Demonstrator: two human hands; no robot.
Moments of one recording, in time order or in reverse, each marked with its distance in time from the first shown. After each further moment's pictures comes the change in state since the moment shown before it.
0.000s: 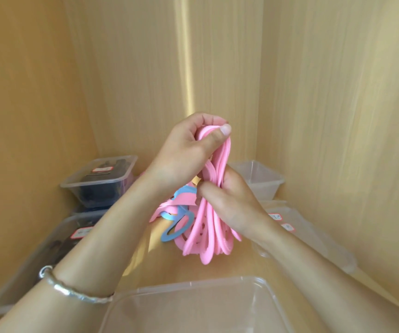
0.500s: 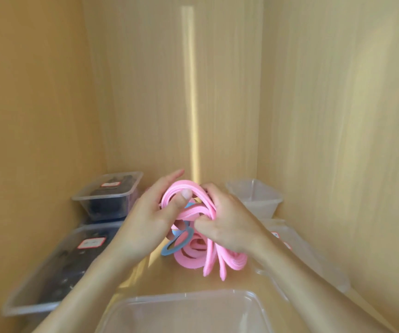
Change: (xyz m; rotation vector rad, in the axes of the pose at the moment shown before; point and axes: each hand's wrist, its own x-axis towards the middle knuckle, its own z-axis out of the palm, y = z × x) left_hand -0.063 -0.031 -0.028 0.149 0.063 -0.082; right_hand -0.005 -0.004 -0.011 -0.409 -0.117 -0.021
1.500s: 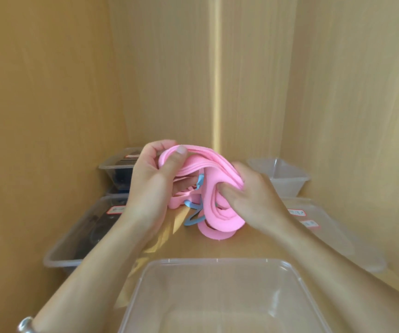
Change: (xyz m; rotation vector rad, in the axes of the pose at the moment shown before) left_hand -0.005 -0.007 -0.013 -0.549 0.249 -0.085; right_hand -0.002 0.007 0.021 0.028 0.163 0.060
